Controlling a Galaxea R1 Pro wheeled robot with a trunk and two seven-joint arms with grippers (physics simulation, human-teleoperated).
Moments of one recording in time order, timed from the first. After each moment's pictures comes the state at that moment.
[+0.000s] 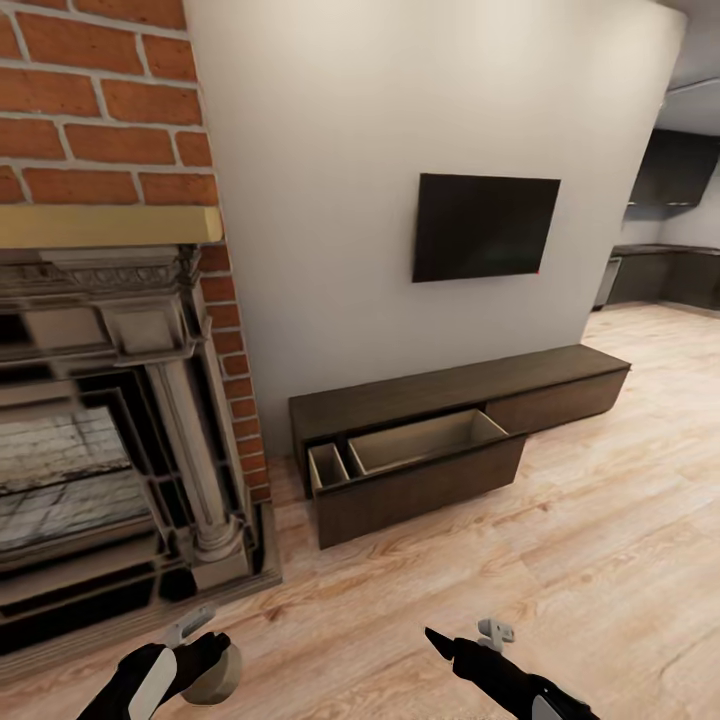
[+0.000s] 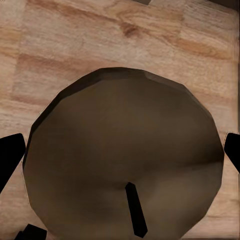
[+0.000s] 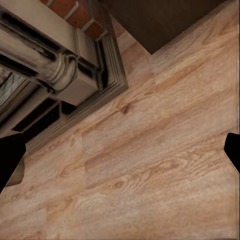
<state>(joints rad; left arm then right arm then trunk) -0.42 0.09 0.17 -0.55 0.44 0.43 0.09 -0.43 -0.14 0.41 -0.35 -0.82 0.00 0.60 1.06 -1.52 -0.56</state>
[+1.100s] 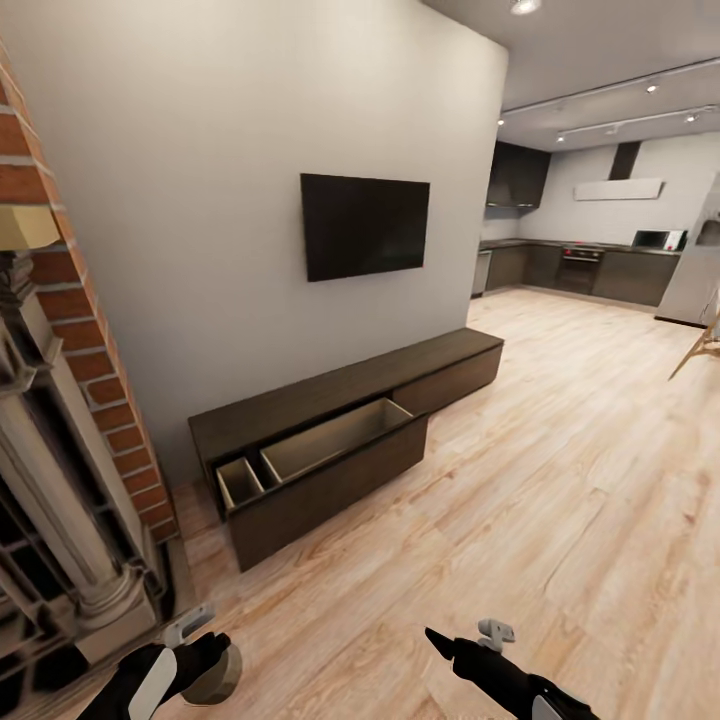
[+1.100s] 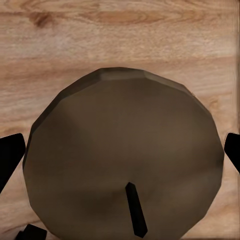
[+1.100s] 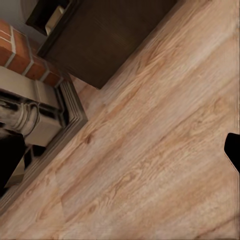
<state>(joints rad) -0.42 0.09 0.17 -0.55 0.44 0.43 0.09 -0.43 -0.14 0.41 -0.35 -0.82 0.00 0.60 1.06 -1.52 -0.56</state>
